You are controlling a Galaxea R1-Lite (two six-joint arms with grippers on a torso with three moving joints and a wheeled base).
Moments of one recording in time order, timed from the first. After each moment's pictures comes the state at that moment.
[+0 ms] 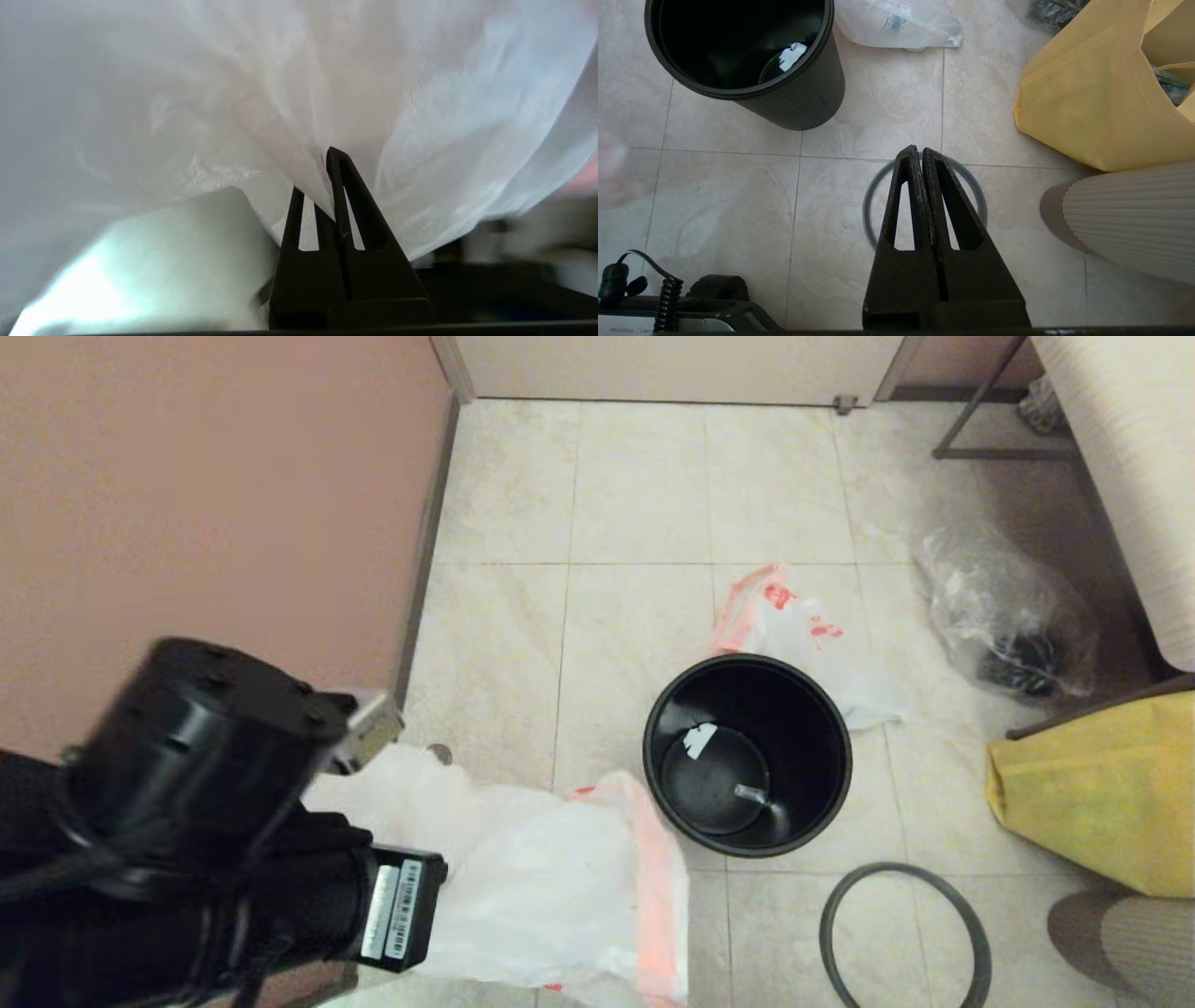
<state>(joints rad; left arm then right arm) -0.91 1.32 -0.99 0.48 0.41 -0.48 0.01 0.00 -0.01 0.00 0.01 -0.03</state>
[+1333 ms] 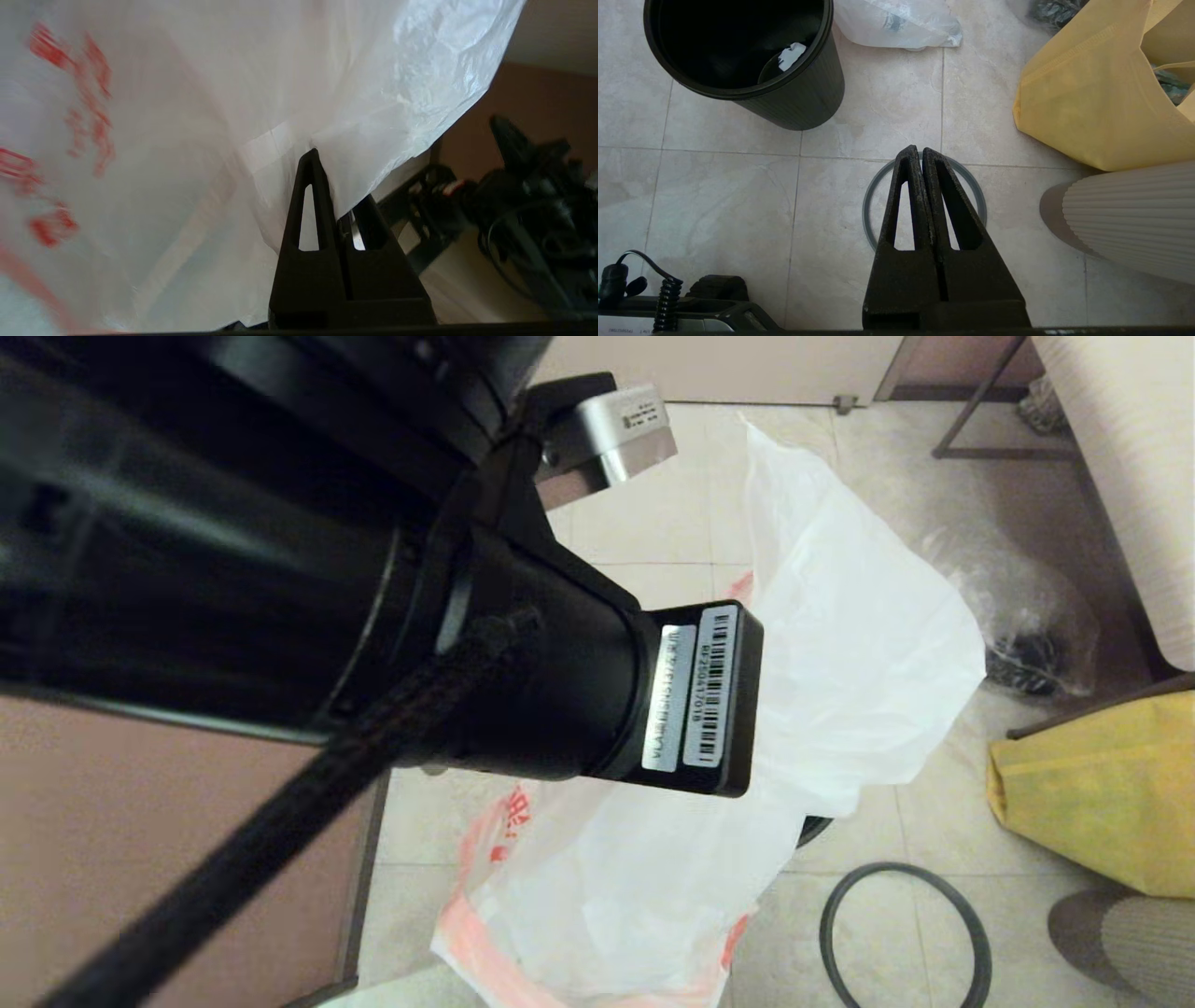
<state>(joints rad) -1.17 1.69 -1.90 0.87 0.25 -0.53 0.01 0.00 -0.01 0.00 0.01 -0.03</state>
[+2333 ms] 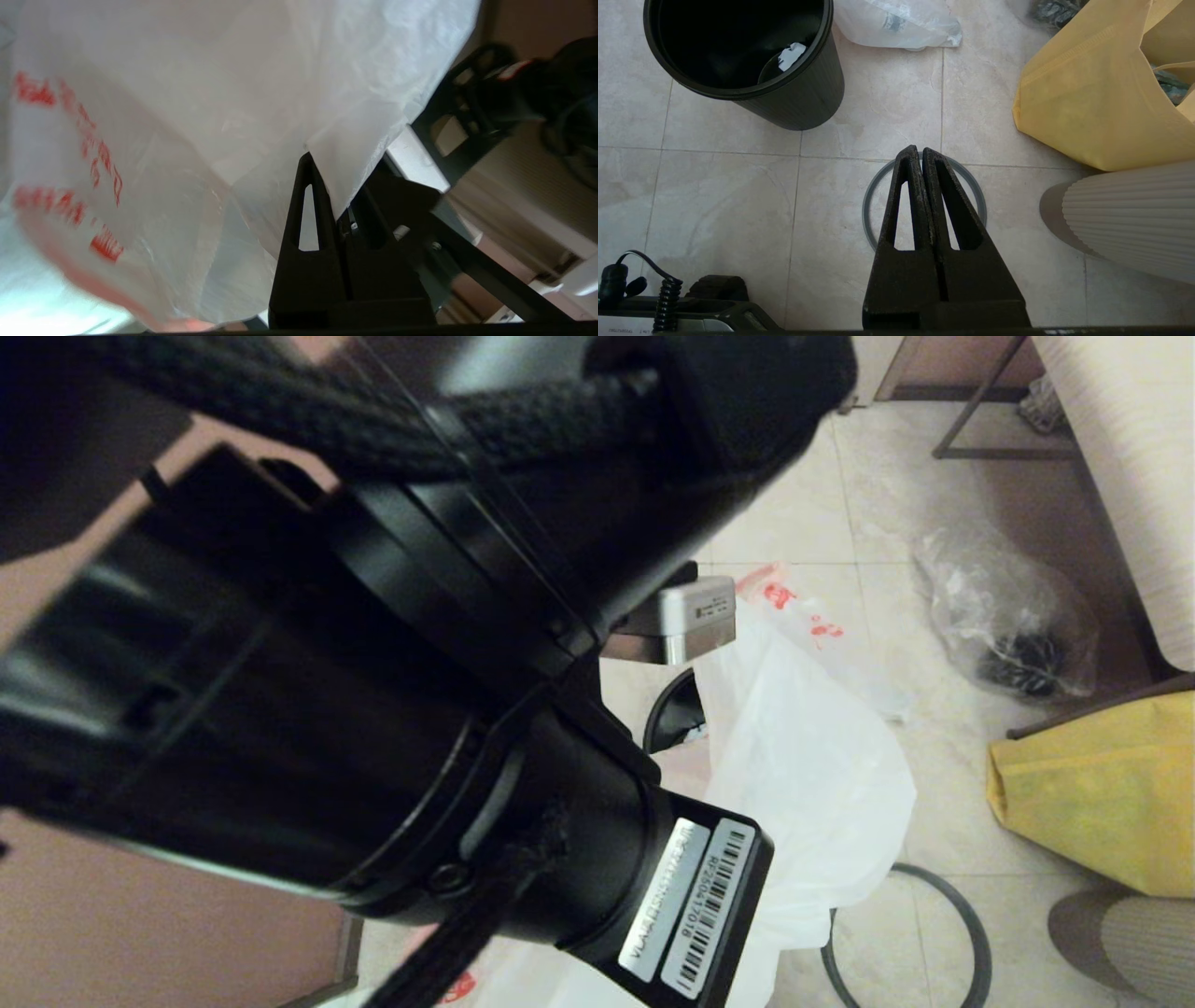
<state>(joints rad) -1.21 1.77 -1.94 1.13 0.17 -0.49 0.01 0.00 -0.01 0.00 0.01 -0.03</state>
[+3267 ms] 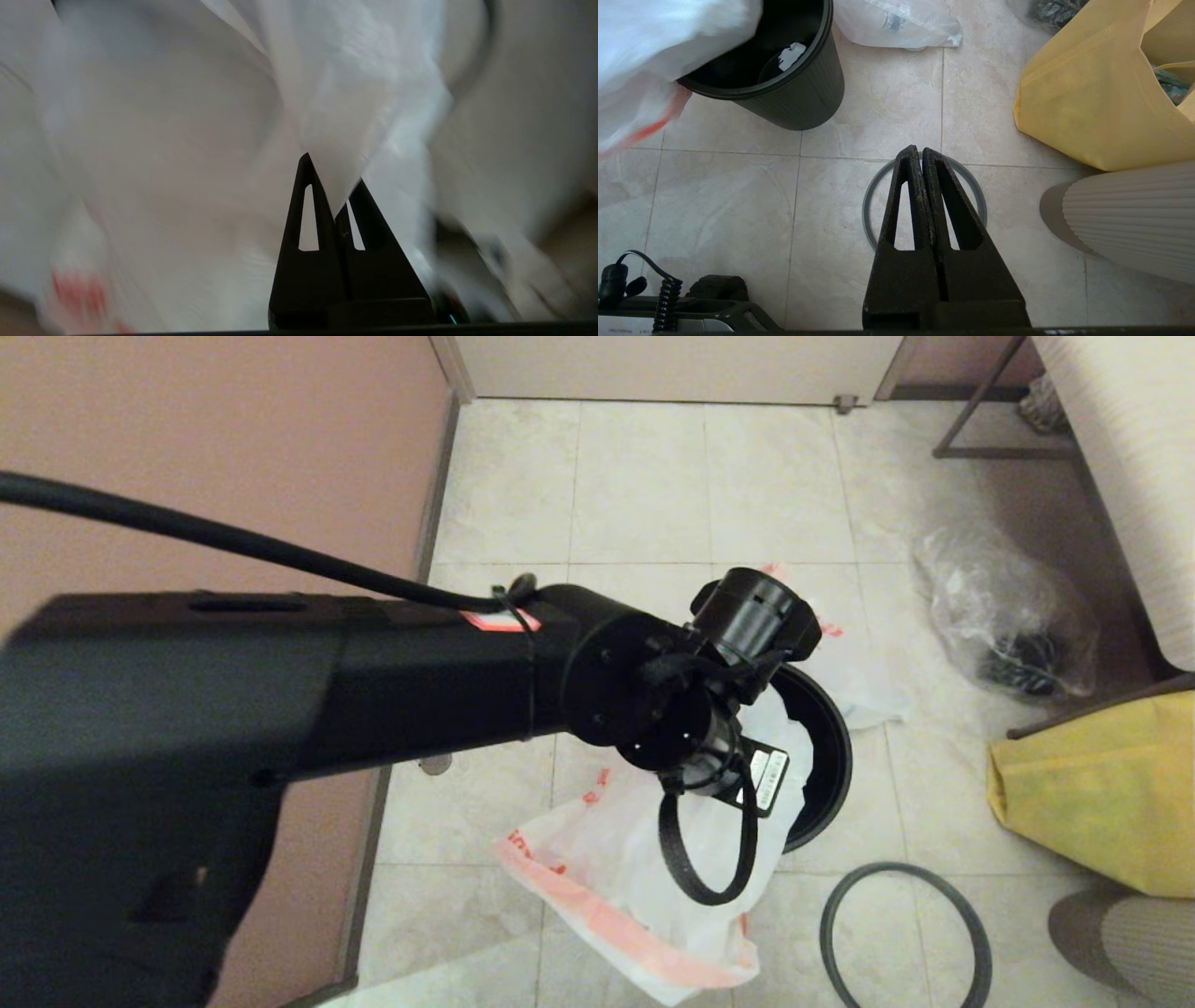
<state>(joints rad) -0.94 2.19 -1.96 0.57 0.29 -0.18 0.01 0.00 -0.01 0.00 0.01 -0.03</state>
